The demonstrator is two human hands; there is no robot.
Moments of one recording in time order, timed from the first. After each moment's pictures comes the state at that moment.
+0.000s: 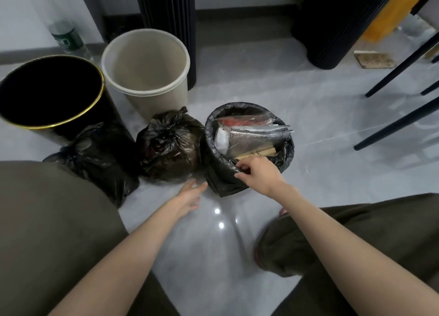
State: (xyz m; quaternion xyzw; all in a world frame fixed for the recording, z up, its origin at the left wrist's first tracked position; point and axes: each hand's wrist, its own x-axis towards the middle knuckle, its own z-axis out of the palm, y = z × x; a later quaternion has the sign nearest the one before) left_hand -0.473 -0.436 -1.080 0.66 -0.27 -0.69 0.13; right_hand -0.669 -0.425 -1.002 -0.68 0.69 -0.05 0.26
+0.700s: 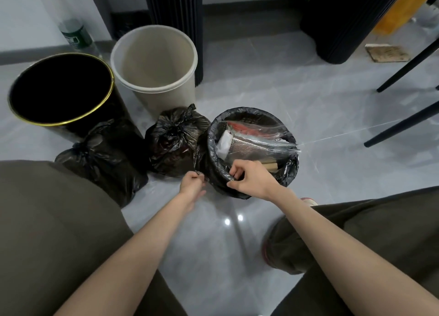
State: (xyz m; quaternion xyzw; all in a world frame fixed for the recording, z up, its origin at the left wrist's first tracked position) left_hand -0.470 -0.441 -1.073 0.69 -0.25 -0.63 0.26; right_hand -0.635 -0.417 -0.998 -0.64 0.66 -0.09 0.38
